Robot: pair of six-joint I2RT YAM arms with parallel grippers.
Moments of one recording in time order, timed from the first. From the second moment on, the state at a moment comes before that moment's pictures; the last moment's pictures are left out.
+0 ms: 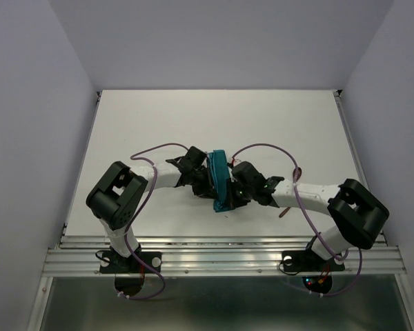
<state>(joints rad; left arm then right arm) -0.67 1.73 0.90 -0.21 0.34 -0.86 0.84 1.50 0.75 -0.12 -0.11 0.59</state>
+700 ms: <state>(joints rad) -0.65 1.64 0.92 -0.33 0.27 -0.81 0.84 1.56 0.72 -0.03 -0.15 0.54</state>
